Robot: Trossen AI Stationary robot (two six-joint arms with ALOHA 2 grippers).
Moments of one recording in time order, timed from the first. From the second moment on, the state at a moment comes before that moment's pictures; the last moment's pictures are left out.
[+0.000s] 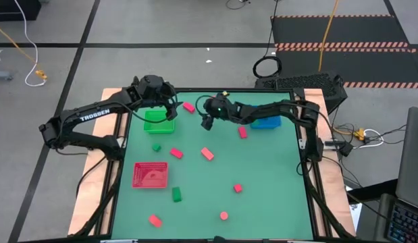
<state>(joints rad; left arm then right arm) 0.58 1.19 0.92 -0.34 0.02 0.26 -0.35 2.00 1.20 0.27 0.15 -0.02</state>
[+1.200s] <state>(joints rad) 0.61 1.72 1.37 -0.67 -0.06 0.48 -0.24 1.32 0.98 -0.44 0.10 0.03</state>
